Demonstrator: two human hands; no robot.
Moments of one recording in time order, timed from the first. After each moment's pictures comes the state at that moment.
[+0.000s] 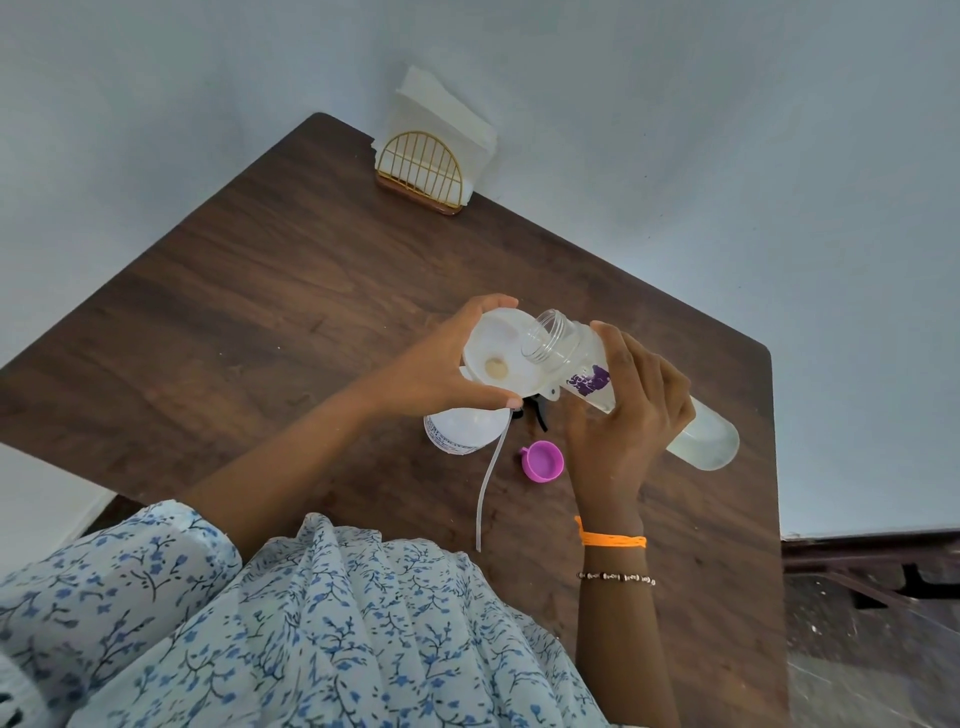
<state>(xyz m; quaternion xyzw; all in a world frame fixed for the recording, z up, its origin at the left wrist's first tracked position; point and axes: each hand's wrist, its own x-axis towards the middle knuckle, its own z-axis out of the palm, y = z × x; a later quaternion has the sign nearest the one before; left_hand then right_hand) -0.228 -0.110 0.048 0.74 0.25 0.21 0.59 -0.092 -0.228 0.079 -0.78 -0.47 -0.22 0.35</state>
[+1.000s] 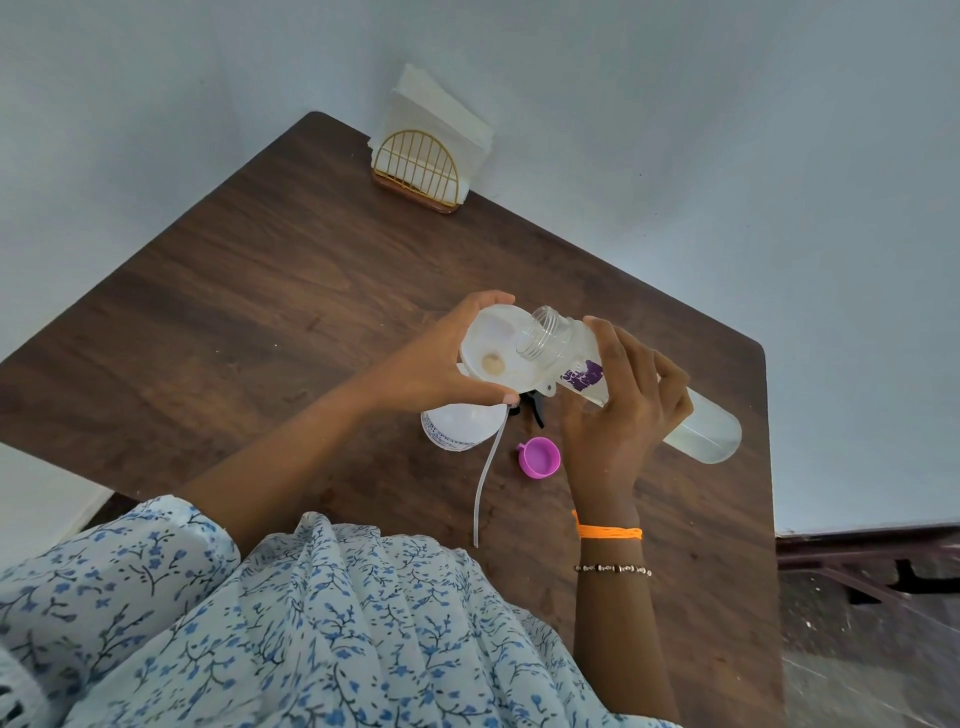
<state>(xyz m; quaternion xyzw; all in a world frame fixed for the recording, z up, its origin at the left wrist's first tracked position) -0.226 -0.109 0.046 0.75 0.25 0.22 0.58 -0.090 -0.226 0.075 -0.78 -0.47 -0.23 0.35</state>
